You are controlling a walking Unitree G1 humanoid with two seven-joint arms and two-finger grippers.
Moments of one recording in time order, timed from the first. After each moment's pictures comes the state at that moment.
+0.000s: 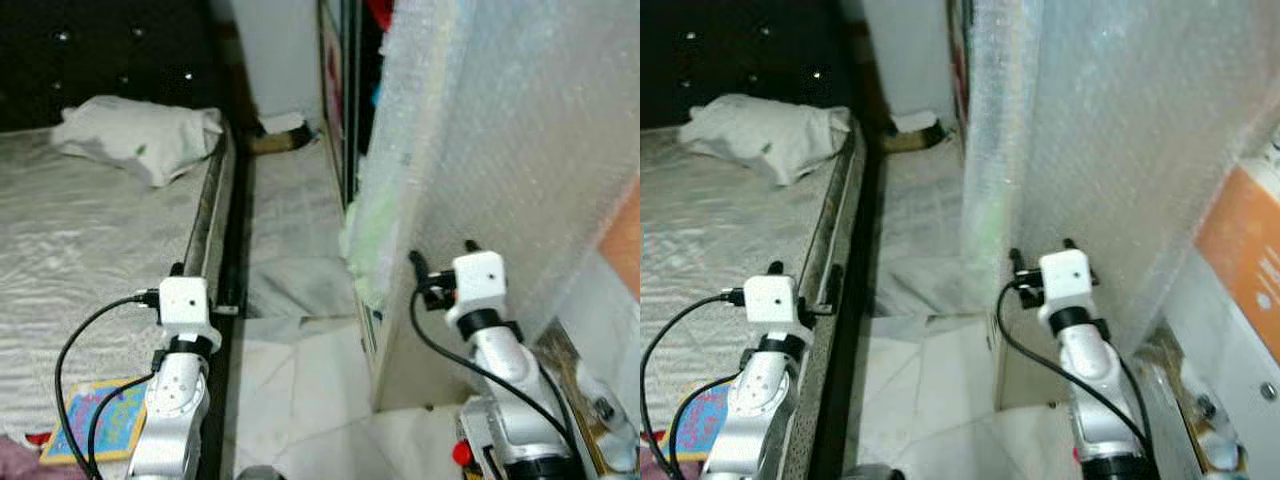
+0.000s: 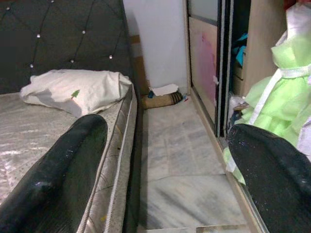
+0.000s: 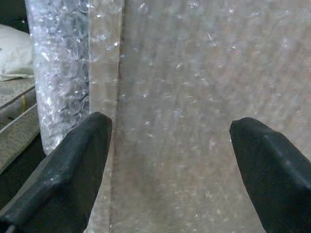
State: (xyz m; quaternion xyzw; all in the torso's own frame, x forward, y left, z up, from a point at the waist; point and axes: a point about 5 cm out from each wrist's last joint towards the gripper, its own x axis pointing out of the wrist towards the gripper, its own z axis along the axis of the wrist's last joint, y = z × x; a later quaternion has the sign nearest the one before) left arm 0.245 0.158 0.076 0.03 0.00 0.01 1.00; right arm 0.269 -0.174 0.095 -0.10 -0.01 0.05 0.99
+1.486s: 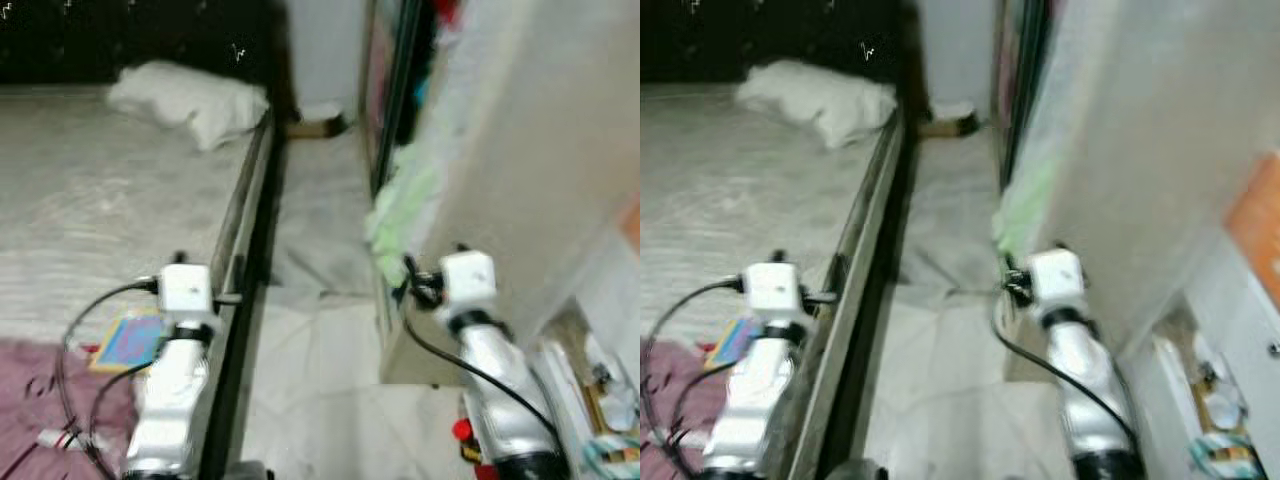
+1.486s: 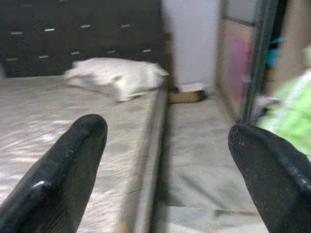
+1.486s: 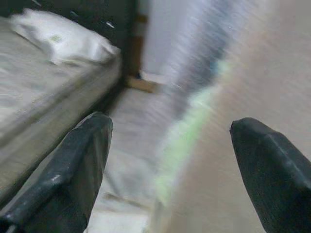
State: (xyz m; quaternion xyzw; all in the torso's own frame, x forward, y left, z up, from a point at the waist) left arm 0.255 0.159 0.079 0.03 -0.01 0.02 1.00; right arm 0.276 -0.159 0.094 -0.10 0.00 0.07 0.99
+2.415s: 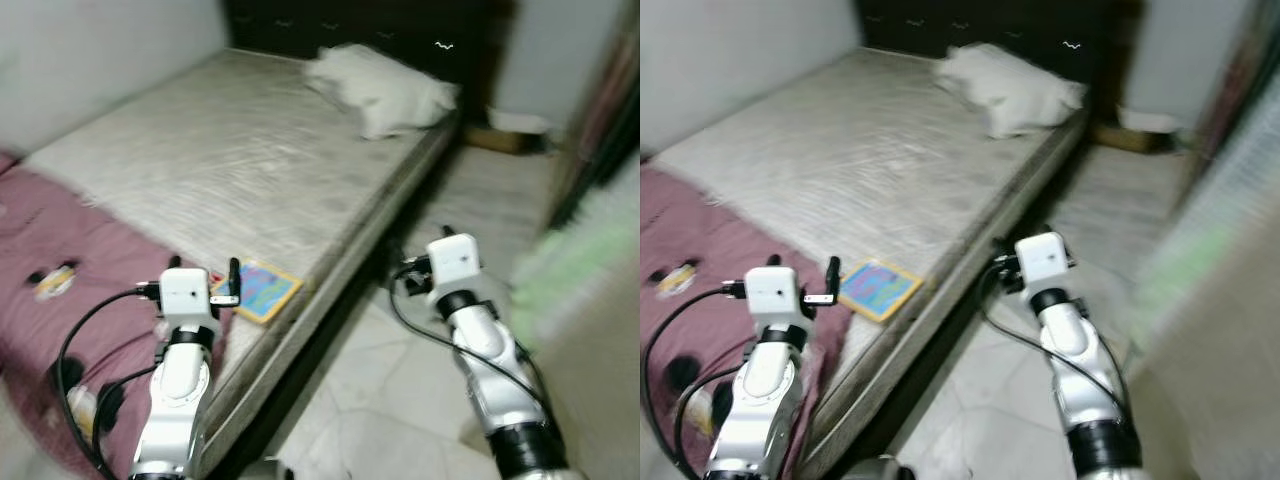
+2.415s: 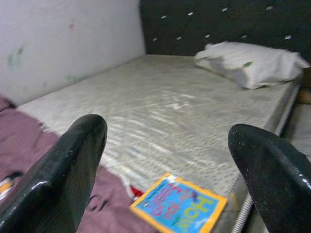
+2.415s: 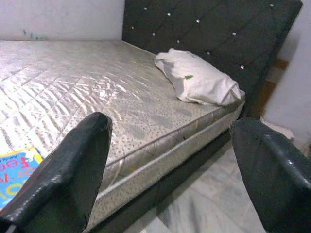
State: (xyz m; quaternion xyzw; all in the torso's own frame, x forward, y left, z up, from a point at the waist) left arm 0.258 0.156 0.079 0.04 -0.01 0.03 1.00; right arm 0.299 -0.156 0.103 -0.12 -0.02 0.07 0.99
